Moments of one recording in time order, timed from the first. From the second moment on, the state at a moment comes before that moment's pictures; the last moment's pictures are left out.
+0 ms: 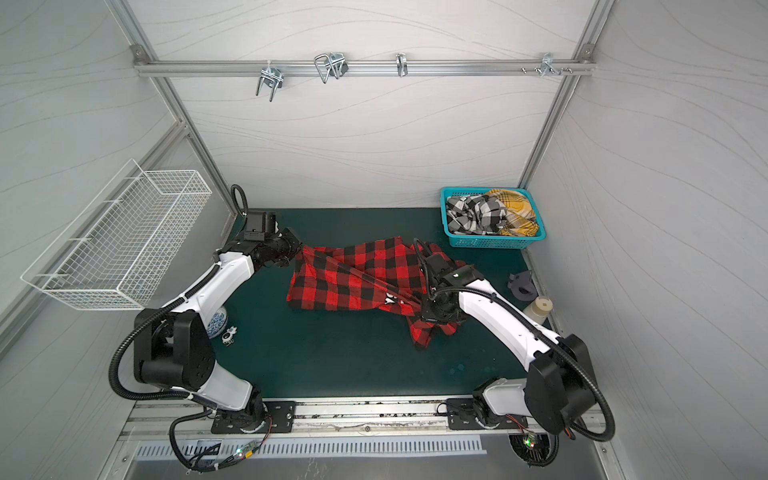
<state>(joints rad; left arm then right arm) -0.07 1.56 1.21 -0.44 0.17 -0.83 0.56 1.26 1.01 -1.06 -0.10 0.57</state>
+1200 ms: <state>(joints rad) -0.16 1.31 0.97 -0.38 0.11 -0.87 0.95 1.60 1.01 -1.16 -0.13 0.65</state>
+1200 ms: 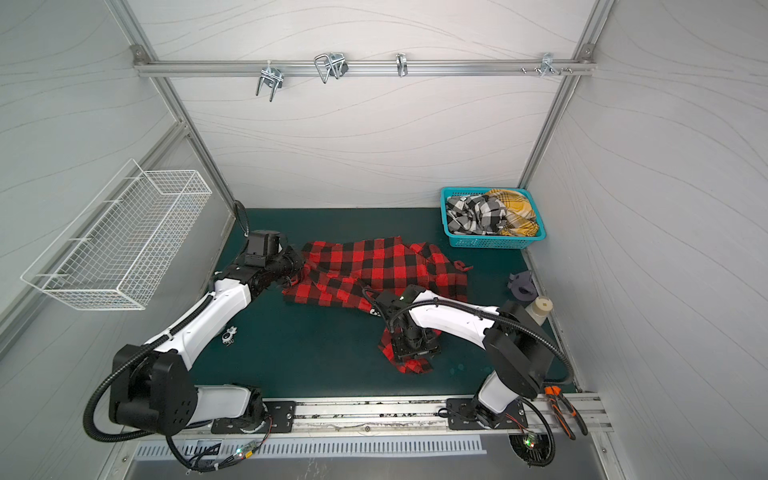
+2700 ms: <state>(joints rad) -0.15 1.29 0.86 -0.39 0.17 -0.94 1.01 1.56 1.24 -1.28 -0.12 0.52</state>
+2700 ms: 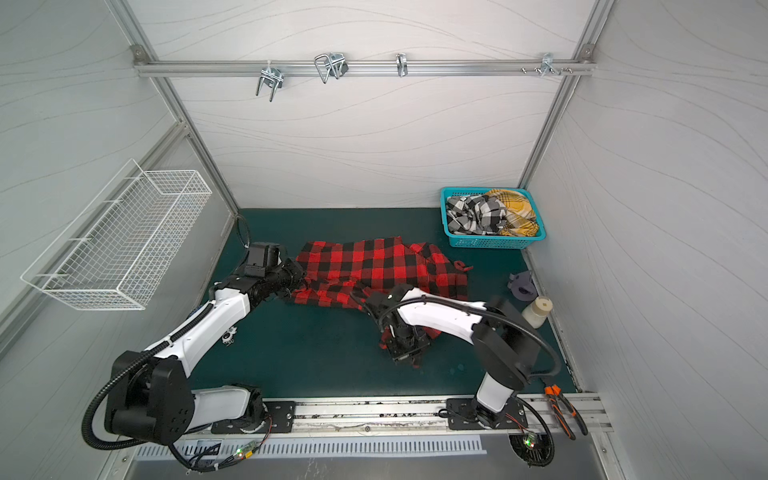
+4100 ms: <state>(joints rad) -0.06 1.21 0.79 -0.69 0.32 -0.87 0.51 1.45 1.01 -0.87 -0.04 0.44</state>
